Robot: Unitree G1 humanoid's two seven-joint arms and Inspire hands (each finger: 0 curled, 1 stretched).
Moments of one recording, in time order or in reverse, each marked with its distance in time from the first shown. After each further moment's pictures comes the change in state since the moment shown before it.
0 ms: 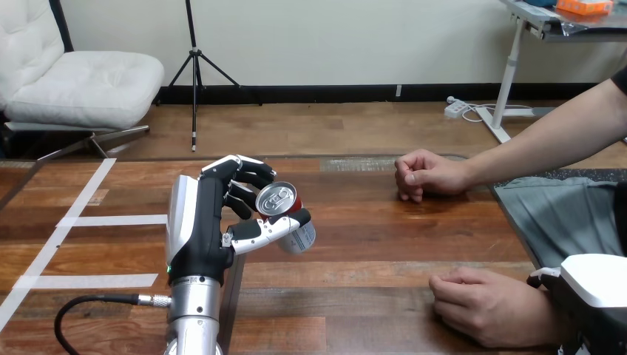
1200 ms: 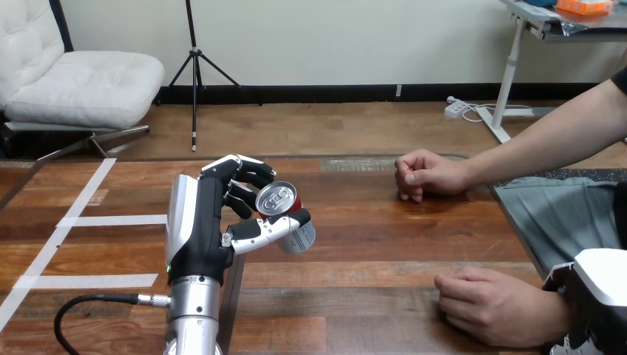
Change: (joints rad) left arm 0.000 0.002 0.000 -0.002 -0.001 0.000 -0.002; right arm -0.020 0.001 0.011 0.131 0.036 -0.013 -0.200
